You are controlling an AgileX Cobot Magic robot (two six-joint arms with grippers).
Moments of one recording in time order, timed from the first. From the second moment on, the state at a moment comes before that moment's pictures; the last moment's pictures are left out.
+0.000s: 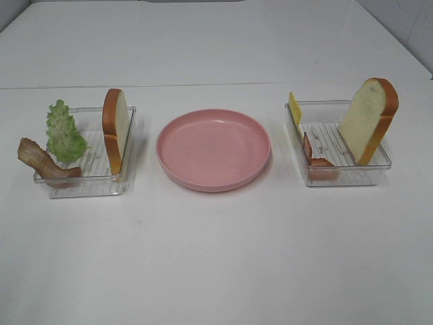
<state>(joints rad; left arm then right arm) 0.00 0.32 -0.56 -0.12 0.69 0.07 0.02 -0.01 -0.50 0.01 1.06 0.02</state>
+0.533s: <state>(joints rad) 0.00 1.00 -0.92 -0.18 0.65 0.07 0.02 -0.01 -0.50 0.01 1.06 0.02</state>
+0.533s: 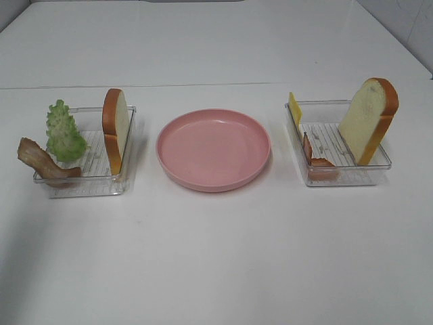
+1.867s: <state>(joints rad) -0.37 2.15 -1.92 -0.02 1.21 -0.29 0.02 -0.01 -0.50 0.01 1.06 0.02</state>
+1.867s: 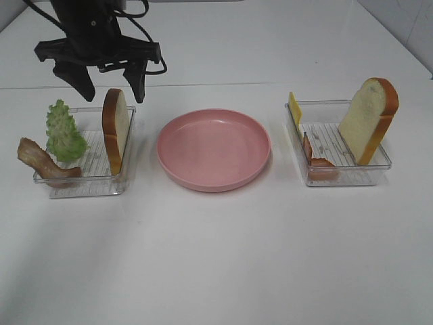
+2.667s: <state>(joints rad) -0.37 2.23 -1.93 0.03 1.20 -0.29 0.02 -0.01 -0.50 0.01 1.06 0.02</state>
